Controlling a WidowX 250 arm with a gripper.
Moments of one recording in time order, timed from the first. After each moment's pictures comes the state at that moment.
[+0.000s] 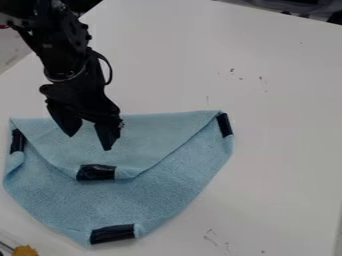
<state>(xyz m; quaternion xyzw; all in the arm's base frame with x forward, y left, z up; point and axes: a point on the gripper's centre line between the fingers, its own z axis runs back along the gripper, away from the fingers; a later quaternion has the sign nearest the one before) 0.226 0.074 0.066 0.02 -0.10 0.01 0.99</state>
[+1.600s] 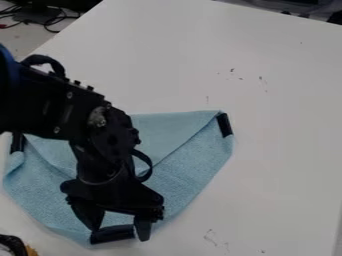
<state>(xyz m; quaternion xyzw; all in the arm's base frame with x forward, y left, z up) 0.159 -0.014 0.028 -0.02 -0.07 0.13 0.99</state>
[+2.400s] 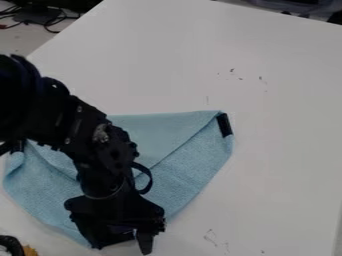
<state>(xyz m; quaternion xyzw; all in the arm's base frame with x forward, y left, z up) 0.158 -0.015 0.003 -0.04 -0.05 0.16 0.98</state>
